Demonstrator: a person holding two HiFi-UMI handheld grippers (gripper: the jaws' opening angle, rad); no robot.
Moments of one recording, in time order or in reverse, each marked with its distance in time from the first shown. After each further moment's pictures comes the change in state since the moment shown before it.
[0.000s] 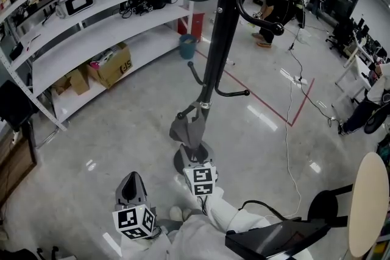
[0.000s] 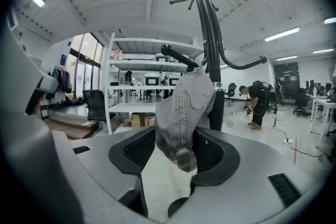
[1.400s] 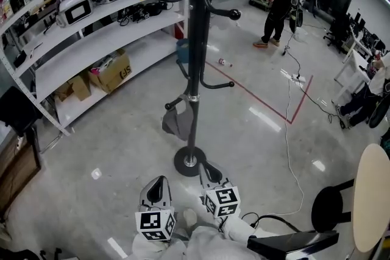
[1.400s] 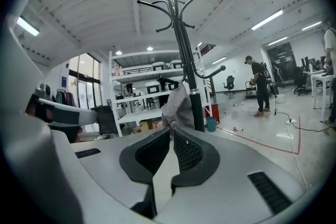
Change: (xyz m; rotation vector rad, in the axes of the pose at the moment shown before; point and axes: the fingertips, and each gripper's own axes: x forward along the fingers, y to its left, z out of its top) left arm -0.032 -0.114 -0.036 0.072 0.024 -0.220; right arm -0.137 -0.022 -0.008 0.169 -0.036 0.048
